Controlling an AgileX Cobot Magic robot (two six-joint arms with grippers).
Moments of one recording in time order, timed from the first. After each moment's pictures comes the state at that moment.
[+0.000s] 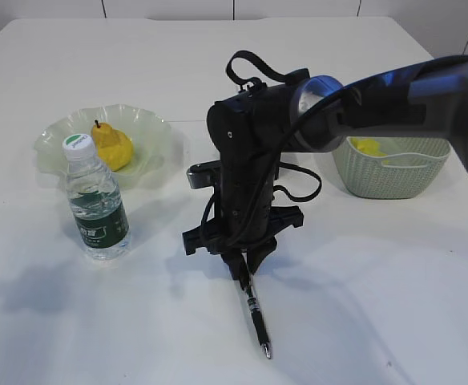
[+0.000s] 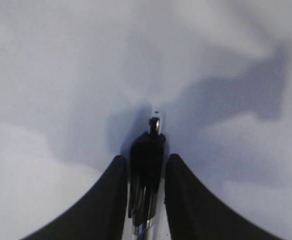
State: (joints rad) left arm -0.02 1.17 -0.73 -0.04 0.80 -0.08; right arm 0.61 2.27 -1.69 0.01 1.06 0.34
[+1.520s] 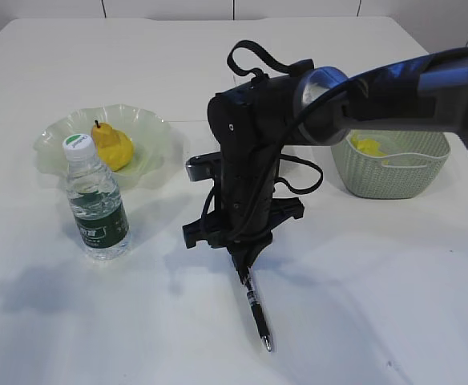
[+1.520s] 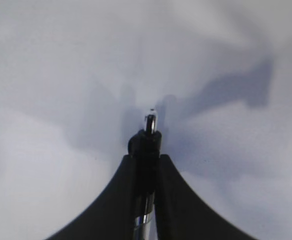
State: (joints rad) left arm -0.02 1.17 -0.73 -0.04 0.79 -0.08; right arm 0.61 2.25 -1.70 -0.01 1.06 0.33
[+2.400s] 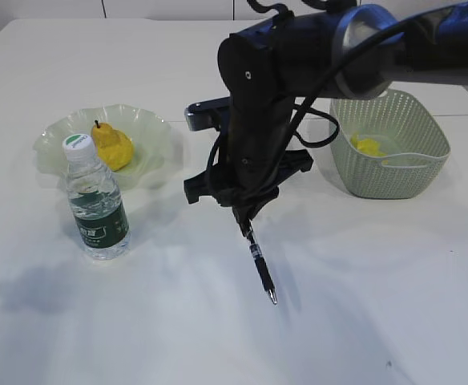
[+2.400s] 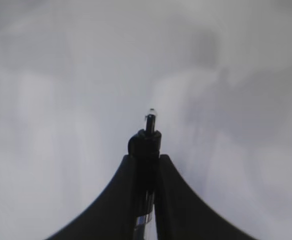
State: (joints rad) left arm -0.02 1.17 -0.73 -0.04 0.79 -0.08; right arm 0.61 2.11 -1.70 -0.09 1.05 0.33
